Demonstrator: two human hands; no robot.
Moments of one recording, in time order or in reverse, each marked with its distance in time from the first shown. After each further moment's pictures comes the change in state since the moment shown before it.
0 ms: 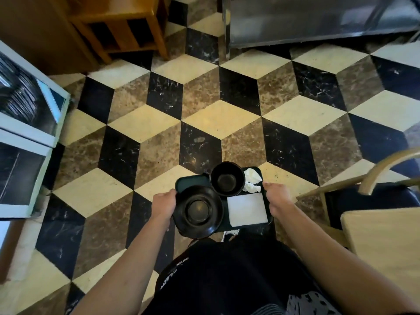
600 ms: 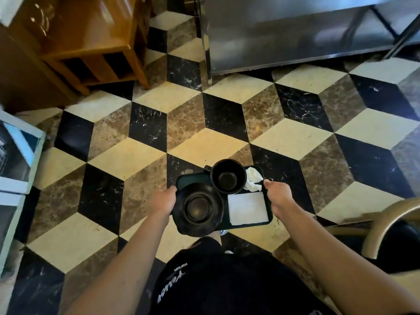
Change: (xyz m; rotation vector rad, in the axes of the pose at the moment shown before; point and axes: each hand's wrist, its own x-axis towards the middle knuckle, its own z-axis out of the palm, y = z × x) left_hand 0.094 0.209 0.099 0.114 -0.110 0.041; right_hand 0.115 -0.184 0.007 0.067 0.073 -0.008
